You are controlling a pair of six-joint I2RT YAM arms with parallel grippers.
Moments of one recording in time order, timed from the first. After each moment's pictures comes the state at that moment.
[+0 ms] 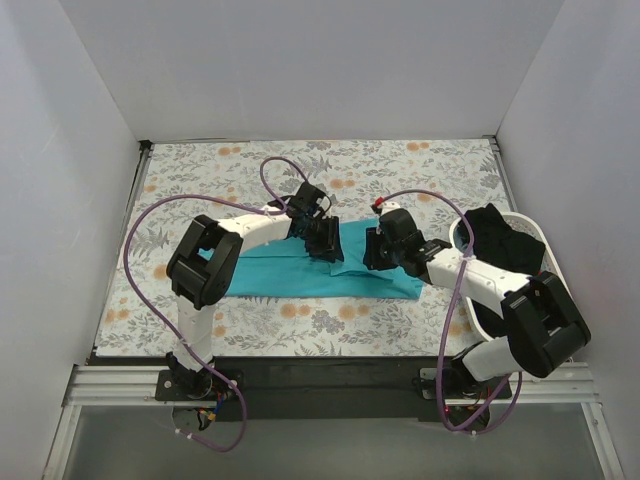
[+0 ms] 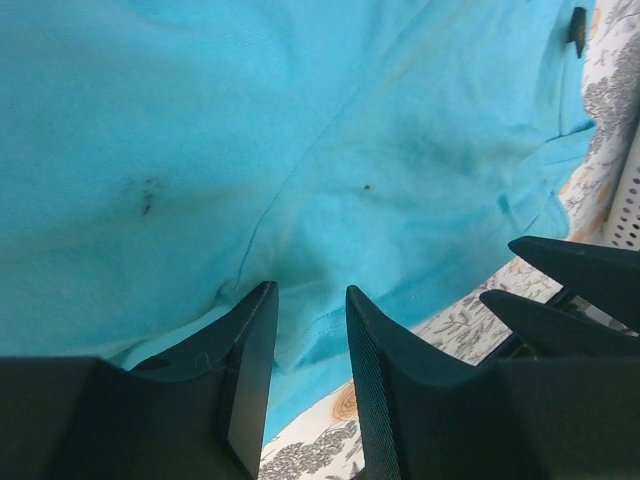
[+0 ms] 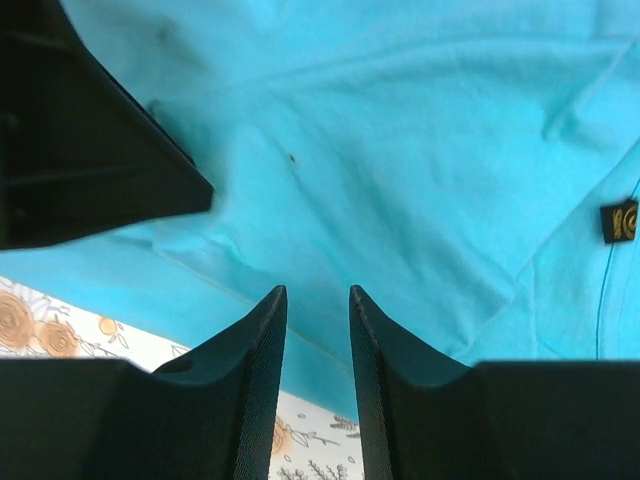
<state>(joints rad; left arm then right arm) -0.61 2.01 1.36 -0.36 0.42 -0.56 0.61 1.42 0.79 -0.16 0.01 0.39</state>
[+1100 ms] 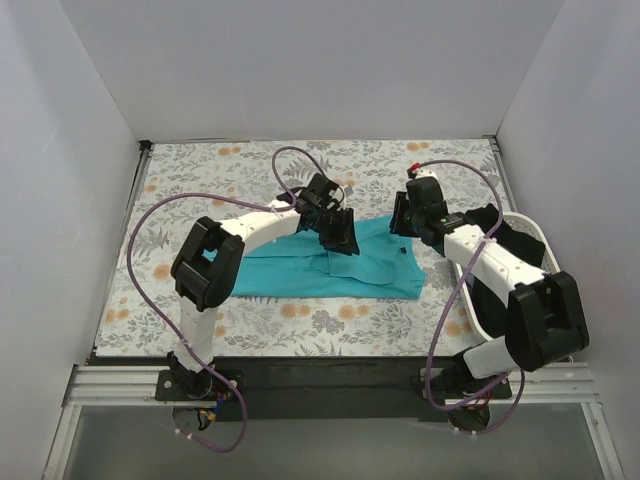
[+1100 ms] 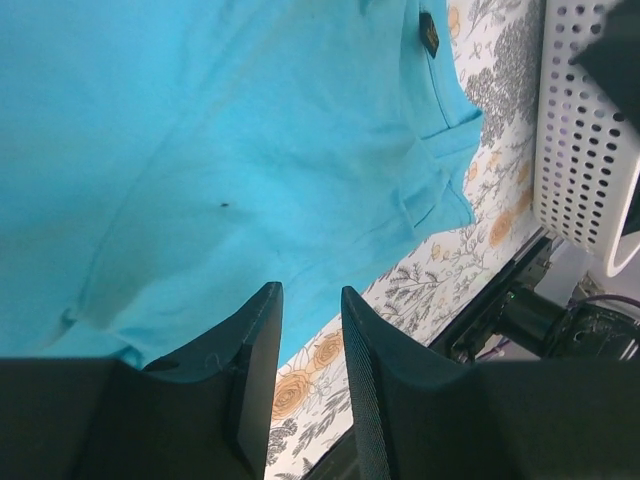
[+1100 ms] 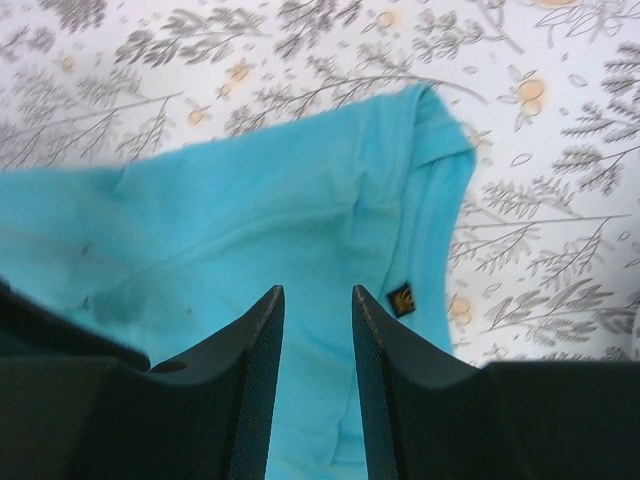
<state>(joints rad) -0.66 2.02 1.49 -0.42 0.46 -0.58 0.43 1.41 0.95 -0.28 0.12 0.40</state>
